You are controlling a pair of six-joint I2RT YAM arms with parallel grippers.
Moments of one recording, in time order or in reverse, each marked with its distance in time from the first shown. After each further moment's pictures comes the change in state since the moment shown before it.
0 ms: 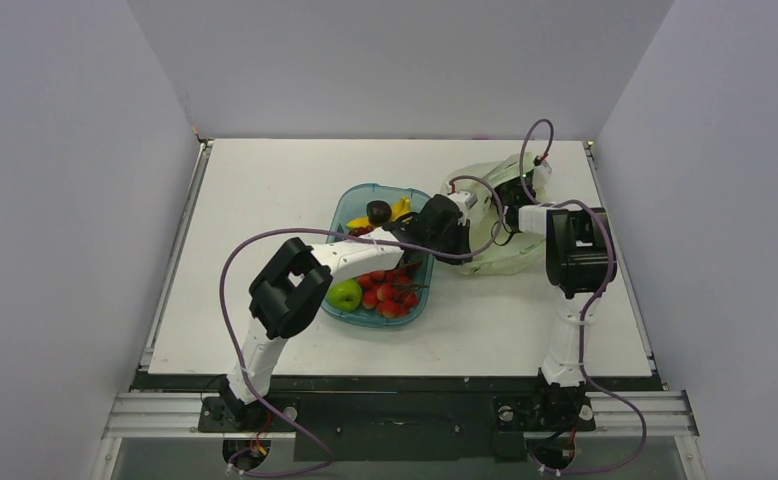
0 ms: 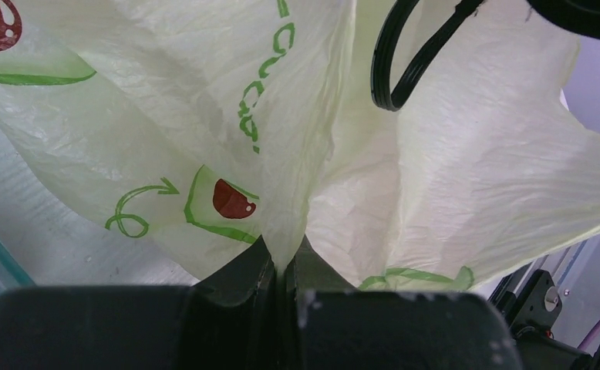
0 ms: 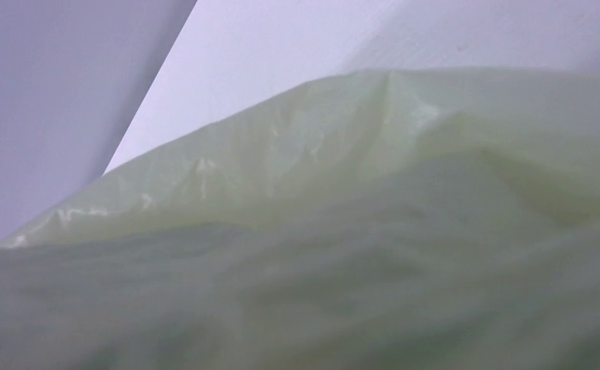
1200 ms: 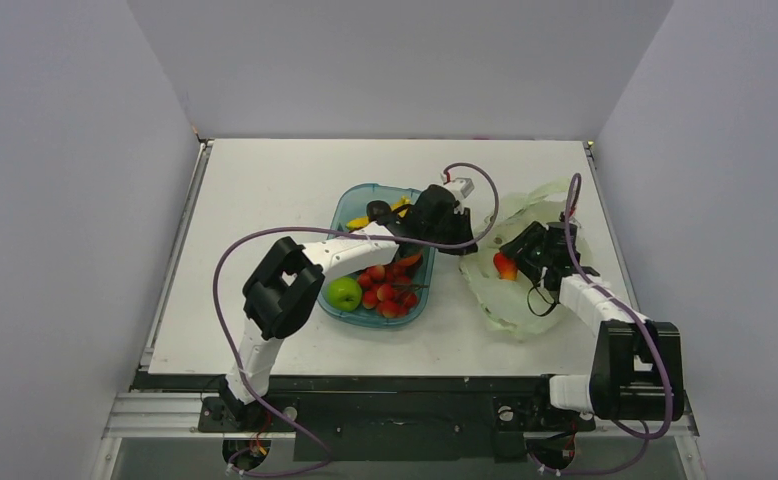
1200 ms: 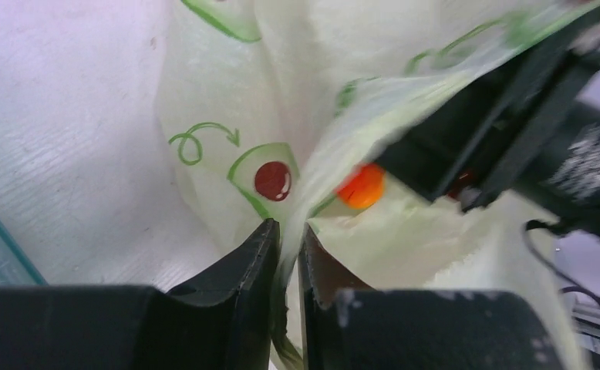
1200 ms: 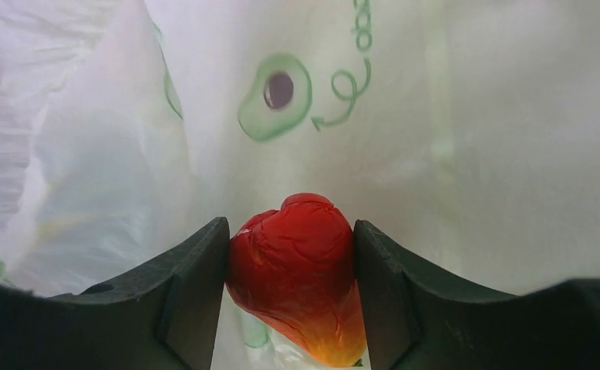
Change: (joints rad) left arm 0.024 -0.024 0.010 0.008 0.029 -0.062; right arm -0.086 -0.847 -0.681 -0.376 -0.166 -0.186
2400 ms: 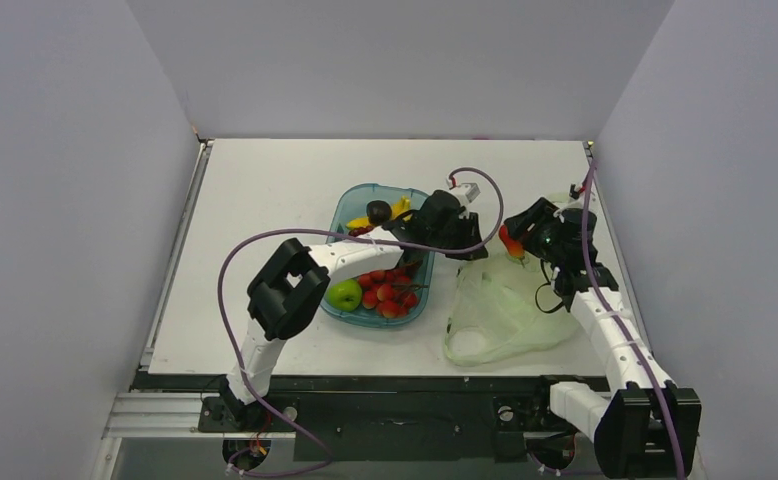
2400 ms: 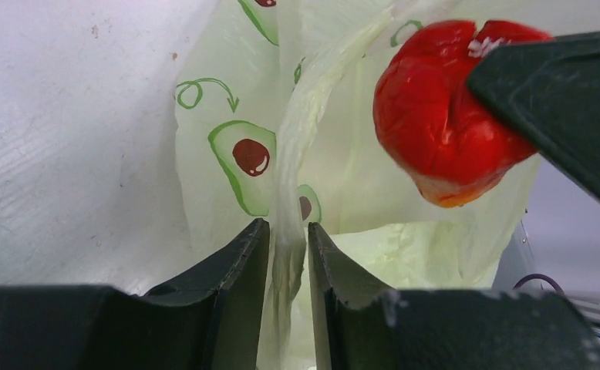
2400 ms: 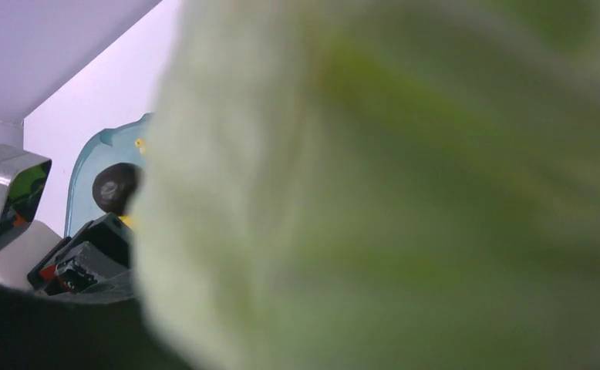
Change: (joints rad) left arm -0.024 0.008 -0.013 0.072 0.030 -0.068; right arm 0.034 -0.263 0.080 -0.078 -0.026 -0.135
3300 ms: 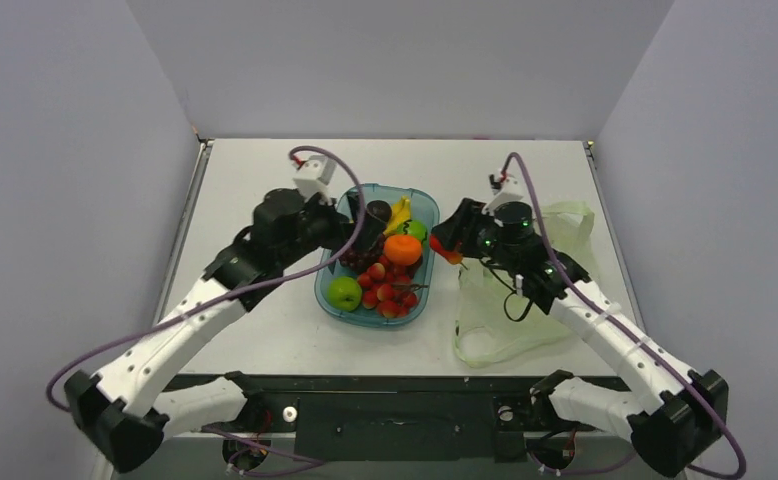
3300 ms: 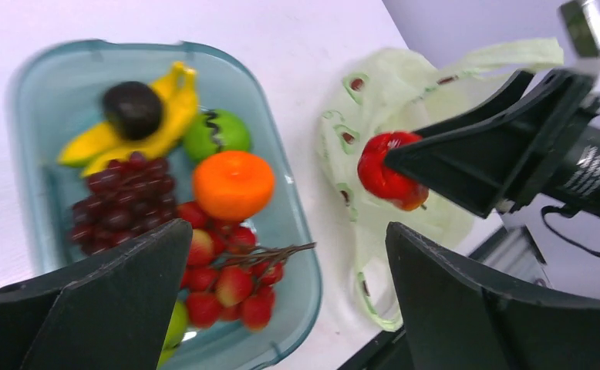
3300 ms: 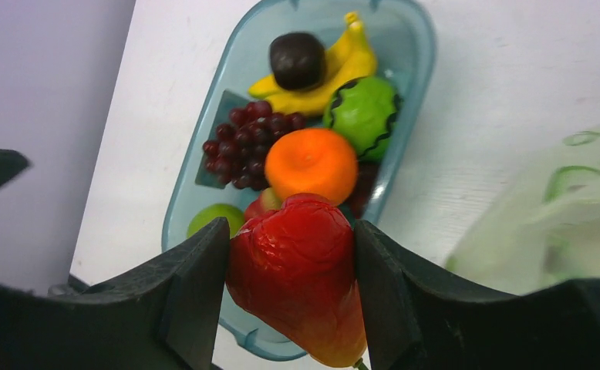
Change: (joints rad) left arm 0.206 -0.900 -0.472 -0.228 -0.141 0.143; right arm 0.469 -0.018 0.225 -0.216 0.096 0.006
